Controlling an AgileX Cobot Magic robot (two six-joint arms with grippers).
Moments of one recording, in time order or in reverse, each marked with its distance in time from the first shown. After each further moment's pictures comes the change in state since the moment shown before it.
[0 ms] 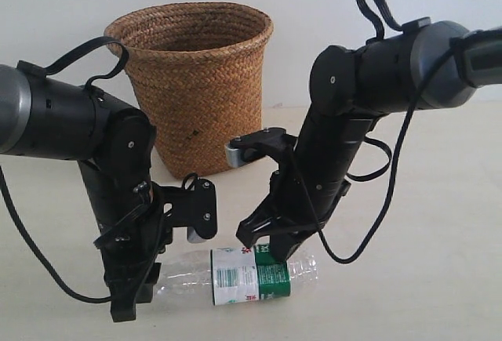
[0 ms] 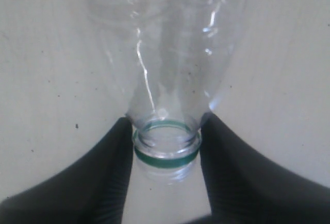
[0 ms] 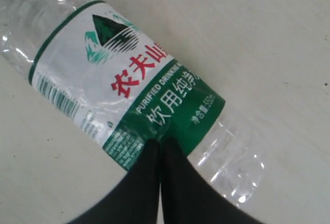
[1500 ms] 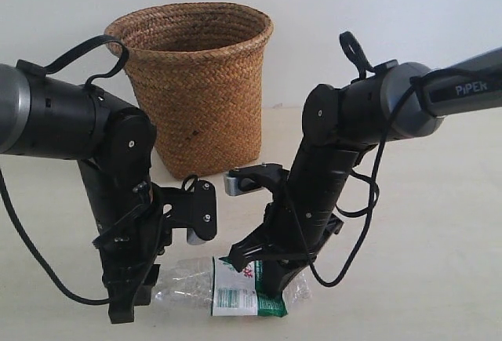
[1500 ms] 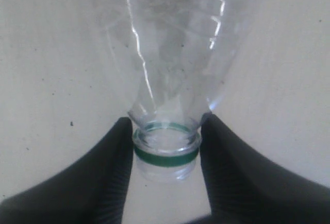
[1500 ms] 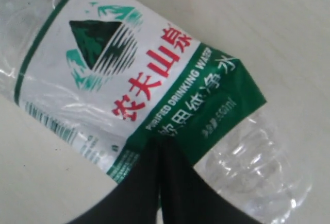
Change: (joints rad) left arm 0.000 -0.002 0.000 -0.005 0.015 0.002; right arm 0.000 0.140 0.015 0.105 0.015 -0.018
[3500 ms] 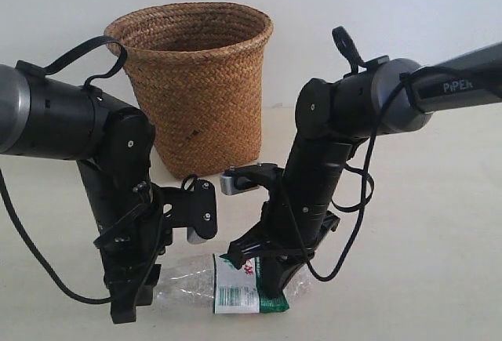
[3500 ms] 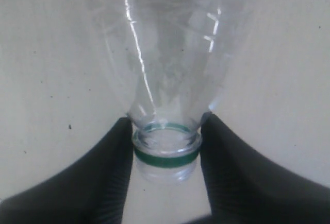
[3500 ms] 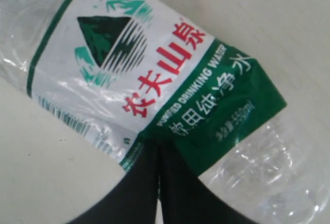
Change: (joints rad) left arm 0.000 0.000 0.002 -0.019 -0.007 0.004; right arm 0.000 0.017 -0.062 -0.016 0.073 0.000
